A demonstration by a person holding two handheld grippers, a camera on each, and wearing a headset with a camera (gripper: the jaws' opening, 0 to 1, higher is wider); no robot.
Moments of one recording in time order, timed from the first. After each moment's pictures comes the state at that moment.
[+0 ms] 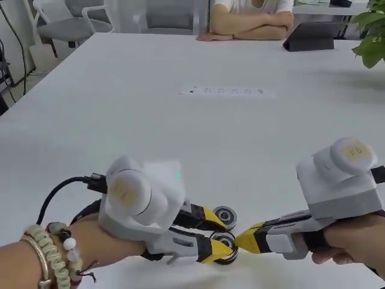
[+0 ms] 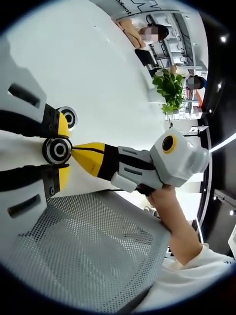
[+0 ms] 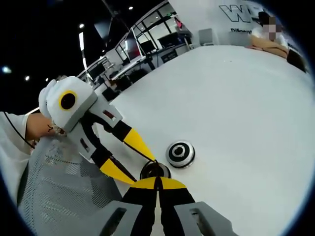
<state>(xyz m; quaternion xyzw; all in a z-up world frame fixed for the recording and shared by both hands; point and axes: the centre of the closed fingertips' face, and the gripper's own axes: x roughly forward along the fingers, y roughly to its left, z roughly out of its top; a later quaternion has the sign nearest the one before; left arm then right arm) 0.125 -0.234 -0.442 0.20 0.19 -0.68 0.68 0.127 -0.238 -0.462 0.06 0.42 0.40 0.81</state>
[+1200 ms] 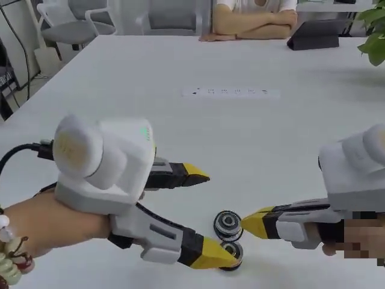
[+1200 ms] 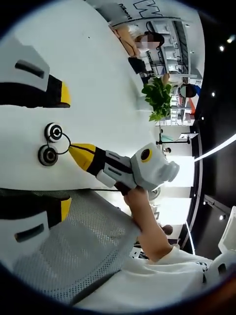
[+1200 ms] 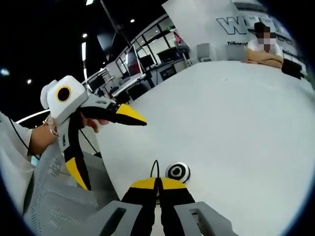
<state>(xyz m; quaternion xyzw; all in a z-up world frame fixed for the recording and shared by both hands) 0.134 -0.215 -0.374 0.17 0.17 -0.67 0.70 0.144 -0.242 -0.426 0.08 0.36 0.39 0.84</state>
